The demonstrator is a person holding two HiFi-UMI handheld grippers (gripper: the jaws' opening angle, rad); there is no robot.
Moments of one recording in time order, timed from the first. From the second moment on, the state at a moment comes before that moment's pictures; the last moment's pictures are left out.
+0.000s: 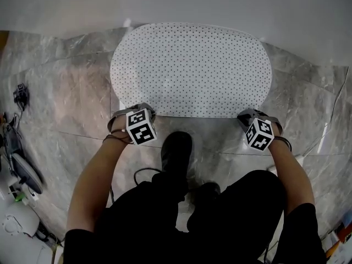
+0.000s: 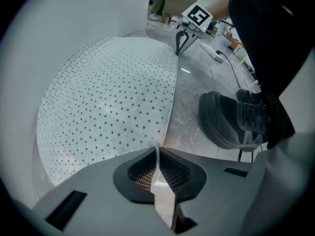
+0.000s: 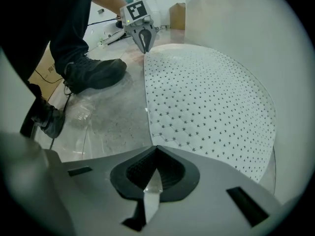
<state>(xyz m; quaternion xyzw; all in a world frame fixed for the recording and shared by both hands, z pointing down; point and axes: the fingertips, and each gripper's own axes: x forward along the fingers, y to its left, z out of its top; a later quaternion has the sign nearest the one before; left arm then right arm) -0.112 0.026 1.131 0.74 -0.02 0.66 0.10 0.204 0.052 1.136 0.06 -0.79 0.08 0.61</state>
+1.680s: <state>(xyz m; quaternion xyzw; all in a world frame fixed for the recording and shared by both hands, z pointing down) -0.135 0.029 1.145 0.73 -0.04 0.67 0.12 0.223 0.059 1.145 0.02 -0.75 0.04 0.66</state>
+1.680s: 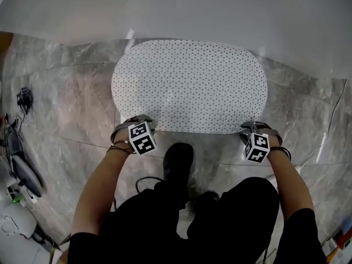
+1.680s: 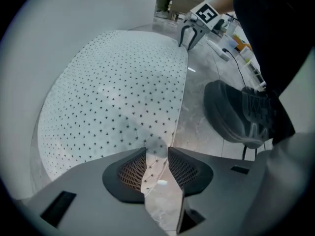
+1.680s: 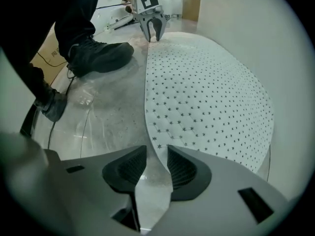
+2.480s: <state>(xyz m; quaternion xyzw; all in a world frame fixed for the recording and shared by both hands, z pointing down) -0.104 -0.027 1.023 0.83 -0.20 0.45 0.25 0.169 0.023 1.047 0.20 -0.80 0.26 0.50</state>
